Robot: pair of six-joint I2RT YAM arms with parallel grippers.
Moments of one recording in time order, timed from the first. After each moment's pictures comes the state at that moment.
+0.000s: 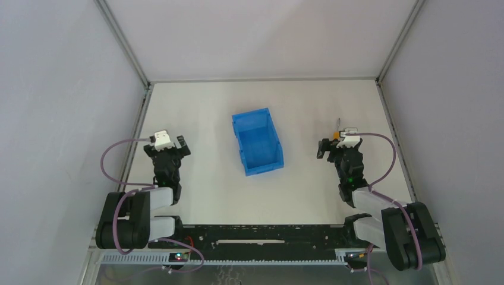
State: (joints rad) left arm 0.00 1.27 0.16 1.03 -0.29 -0.04; right arm 0.19 1.12 0.18 0.77 0.14 0.09
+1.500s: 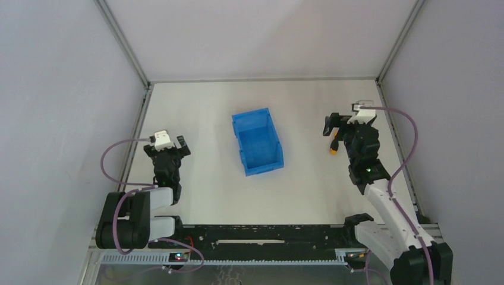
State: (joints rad) left arm 0.00 1.27 0.16 1.03 -0.29 -0.04; right arm 0.19 0.89 0.57 0.22 0.16 0.11
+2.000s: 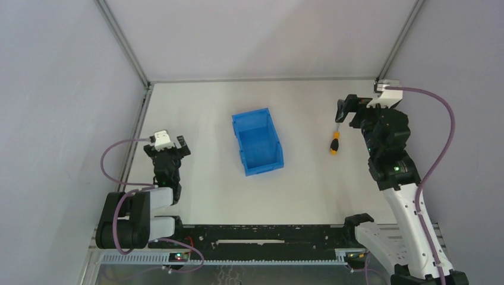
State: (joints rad) left arm 0.00 1.27 0.16 1.03 -0.29 -0.04; right arm 0.19 0.82 1.03 -0.26 0.16 0.12
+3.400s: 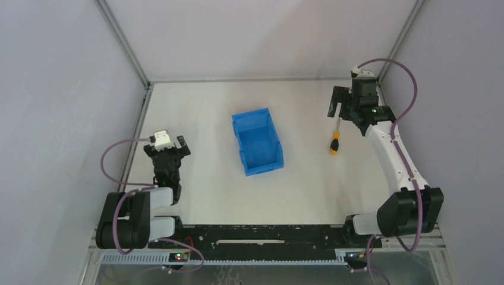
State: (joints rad) left arm 0.00 1.27 0.16 1.03 -0.29 -0.04; right arm 0.09 1.34 1.31 -0.62 0.16 0.19
